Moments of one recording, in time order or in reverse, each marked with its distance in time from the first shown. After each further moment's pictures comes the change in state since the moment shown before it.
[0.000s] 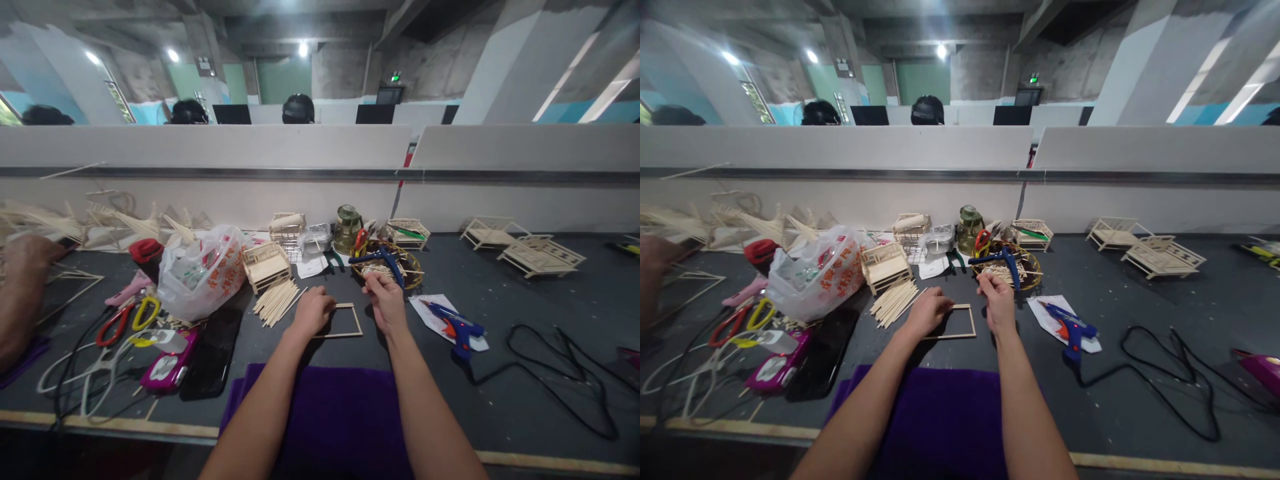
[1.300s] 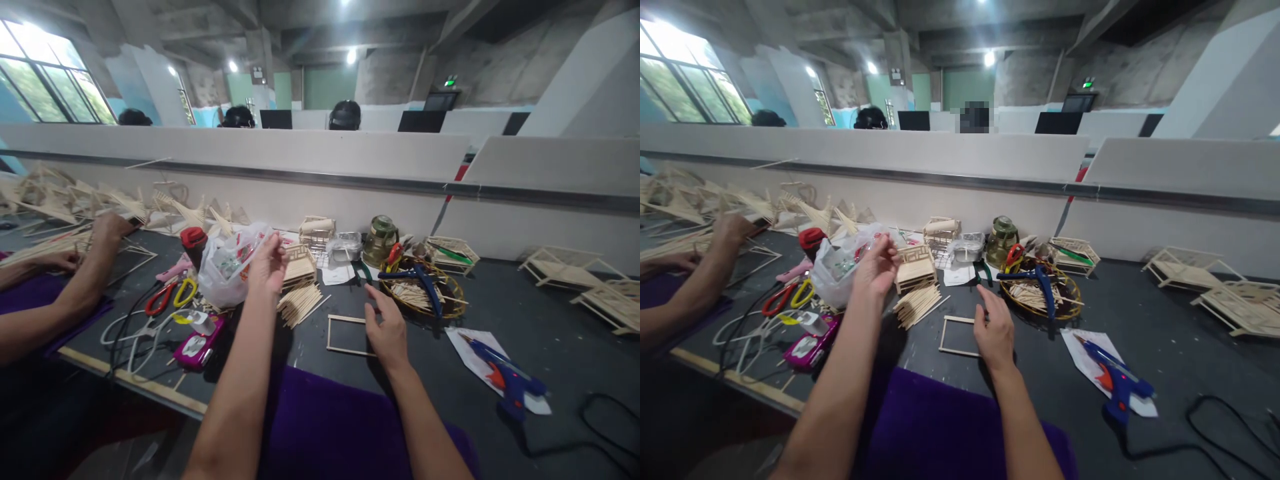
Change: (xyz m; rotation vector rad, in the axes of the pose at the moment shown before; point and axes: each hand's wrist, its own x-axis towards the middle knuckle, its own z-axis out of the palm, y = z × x) left_hand 0.009 -0.041 -0.157 -1.553 0.941 -0.519; right_hand -0.033 0.000 0.034 -0.733 -0.197 -0.555
